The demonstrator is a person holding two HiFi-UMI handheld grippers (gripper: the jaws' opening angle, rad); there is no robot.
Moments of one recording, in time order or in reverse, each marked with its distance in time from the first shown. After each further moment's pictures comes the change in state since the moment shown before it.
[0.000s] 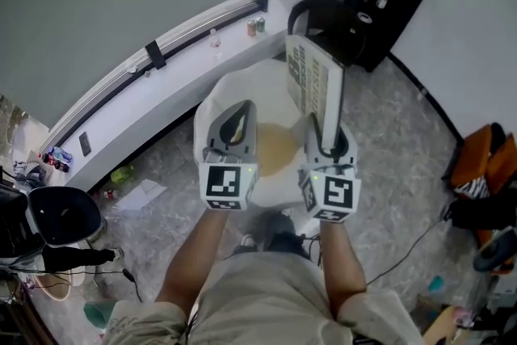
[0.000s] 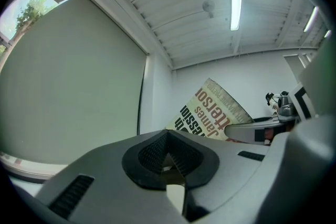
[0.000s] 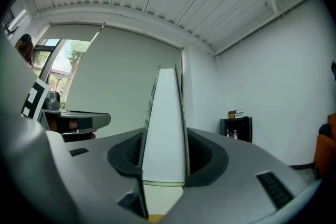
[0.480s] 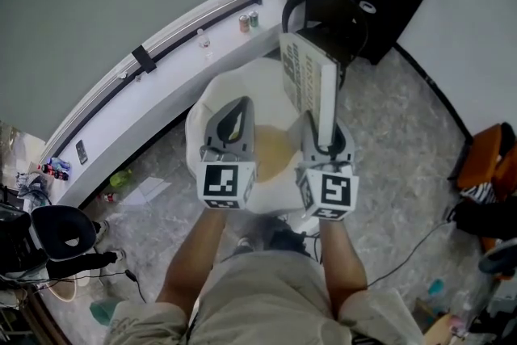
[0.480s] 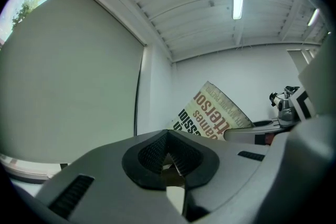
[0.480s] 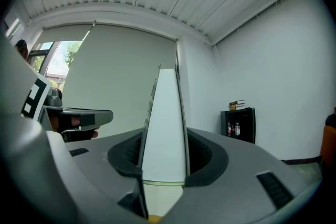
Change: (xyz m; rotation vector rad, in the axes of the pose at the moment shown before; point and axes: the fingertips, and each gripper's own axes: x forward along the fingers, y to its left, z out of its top) left arm 0.122 -0.028 -0.032 0.019 0.057 0.013; right arm 0.088 -0.084 -0.040 0.057 0.043 0.041
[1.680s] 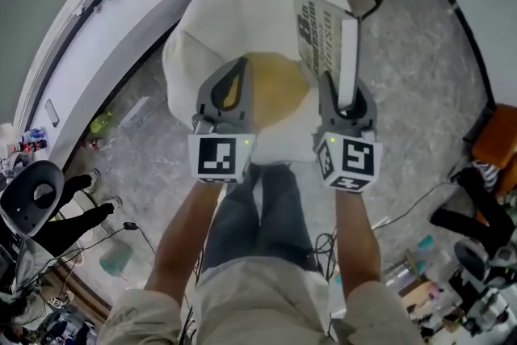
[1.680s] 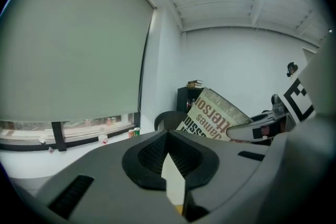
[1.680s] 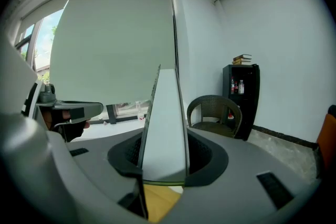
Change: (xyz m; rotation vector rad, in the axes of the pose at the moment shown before) left arm 0.127 0.060 -0.272 -0.092 0.291 0.002; right arm 0.158 -0.048 -0.260 0.022 0.393 0.000
